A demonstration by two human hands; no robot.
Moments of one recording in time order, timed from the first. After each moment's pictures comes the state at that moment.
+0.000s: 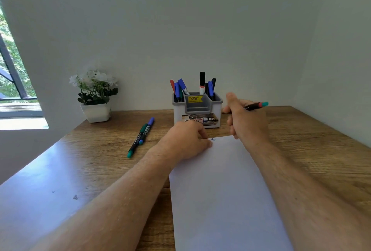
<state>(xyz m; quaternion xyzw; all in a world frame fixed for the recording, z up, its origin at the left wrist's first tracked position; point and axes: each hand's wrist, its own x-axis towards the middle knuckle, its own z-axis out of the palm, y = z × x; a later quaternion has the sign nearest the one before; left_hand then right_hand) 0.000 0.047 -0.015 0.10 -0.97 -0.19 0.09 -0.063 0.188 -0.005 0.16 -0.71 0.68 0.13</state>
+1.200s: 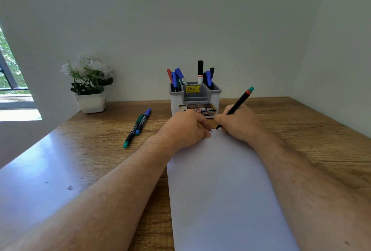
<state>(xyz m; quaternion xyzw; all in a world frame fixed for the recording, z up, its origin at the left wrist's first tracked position) -0.008 0.046 -0.020 0.06 -0.97 -0.23 0.09 -0.078 0.193 -0.022 0.22 -0.87 0.44 0.05</state>
